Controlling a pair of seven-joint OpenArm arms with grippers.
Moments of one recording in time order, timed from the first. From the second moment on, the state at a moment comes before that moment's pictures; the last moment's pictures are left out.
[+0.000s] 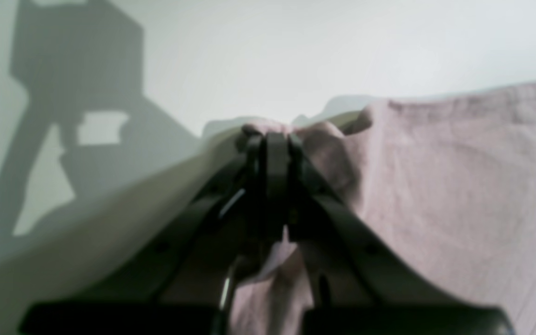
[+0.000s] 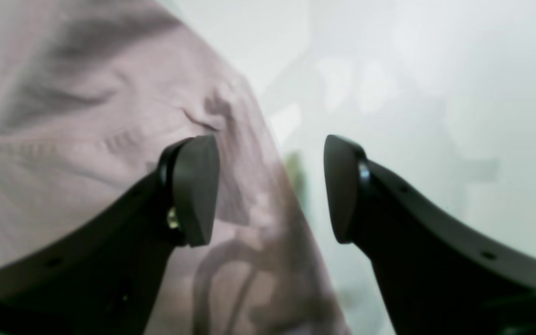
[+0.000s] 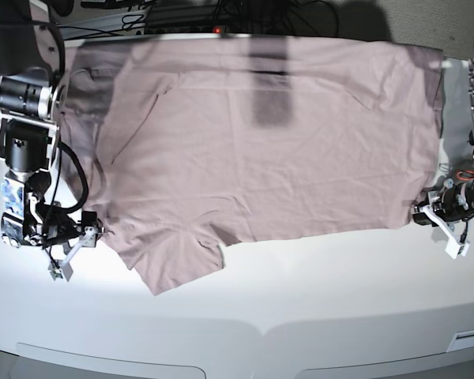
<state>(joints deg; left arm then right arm) -32.1 -27.2 2.3 25.7 -30.1 -35.7 31.3 33.9 23.1 9.0 38.4 10.8 28.1 -47.9</state>
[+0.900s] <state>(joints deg) -32.1 -27.2 2.3 25.7 -30.1 -35.7 31.4 33.7 26.3 9.1 36.5 19.4 34.4 -53.4</state>
